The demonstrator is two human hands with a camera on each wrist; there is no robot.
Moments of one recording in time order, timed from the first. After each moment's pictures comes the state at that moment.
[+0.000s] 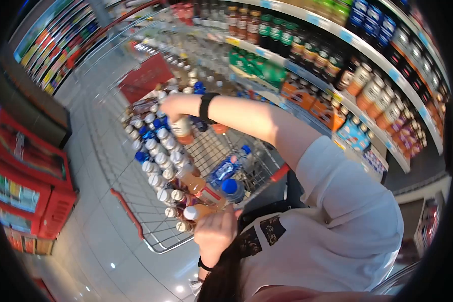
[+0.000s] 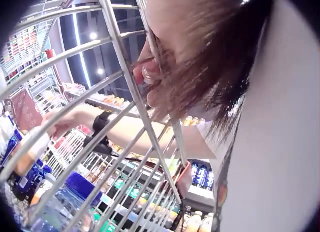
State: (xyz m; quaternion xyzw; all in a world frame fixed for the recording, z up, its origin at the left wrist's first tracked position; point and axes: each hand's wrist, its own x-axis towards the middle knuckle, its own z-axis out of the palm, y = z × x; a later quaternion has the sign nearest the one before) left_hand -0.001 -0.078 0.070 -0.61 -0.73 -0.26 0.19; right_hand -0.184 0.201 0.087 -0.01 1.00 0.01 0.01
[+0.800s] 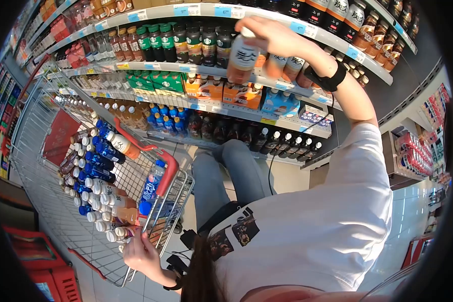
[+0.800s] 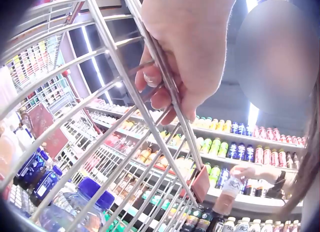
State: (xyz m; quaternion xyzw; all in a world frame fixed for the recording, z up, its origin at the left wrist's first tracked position) left_hand 0.014 -0.061 0.072 -0.57 -0.77 -0.24 0.17; right_hand 0.332 0.336 0.235 0.31 0.93 0.10 -0.16
